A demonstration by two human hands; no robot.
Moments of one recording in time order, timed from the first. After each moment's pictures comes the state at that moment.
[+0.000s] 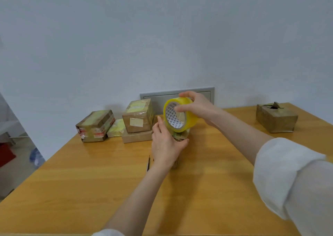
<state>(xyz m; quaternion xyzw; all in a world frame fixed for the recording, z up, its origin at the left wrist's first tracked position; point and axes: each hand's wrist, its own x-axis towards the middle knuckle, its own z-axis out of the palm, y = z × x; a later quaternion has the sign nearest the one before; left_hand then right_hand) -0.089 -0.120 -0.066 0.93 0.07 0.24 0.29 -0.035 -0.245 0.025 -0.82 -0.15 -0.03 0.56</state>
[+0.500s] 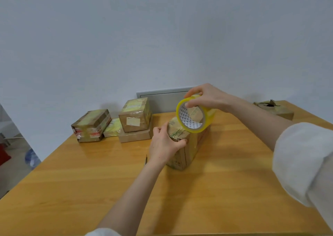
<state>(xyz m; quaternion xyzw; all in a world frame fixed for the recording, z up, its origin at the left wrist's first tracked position) -0.083 -0.113 -0.067 0.93 0.03 0.17 0.31 -0.026 -0.288 0.048 -0.89 -0.22 -0.05 0.39</state>
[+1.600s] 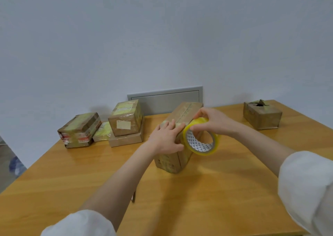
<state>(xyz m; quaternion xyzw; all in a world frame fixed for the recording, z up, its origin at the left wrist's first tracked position) -0.054 -0.128 -0.034 0.98 -0.18 -0.01 0.00 -0.032 -0.327 -0.021 -0.92 -0.17 -0.04 0.36</state>
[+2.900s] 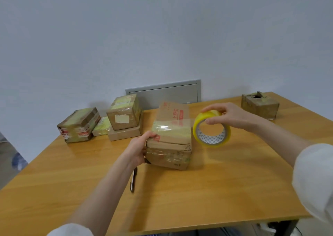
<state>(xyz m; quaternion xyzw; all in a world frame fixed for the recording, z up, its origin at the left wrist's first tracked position) -0.086 -0.077 -0.070 0.68 0.19 -0.09 0.70 -0.051 -0.374 -0.023 -0.88 -0.21 0.00 0.44</state>
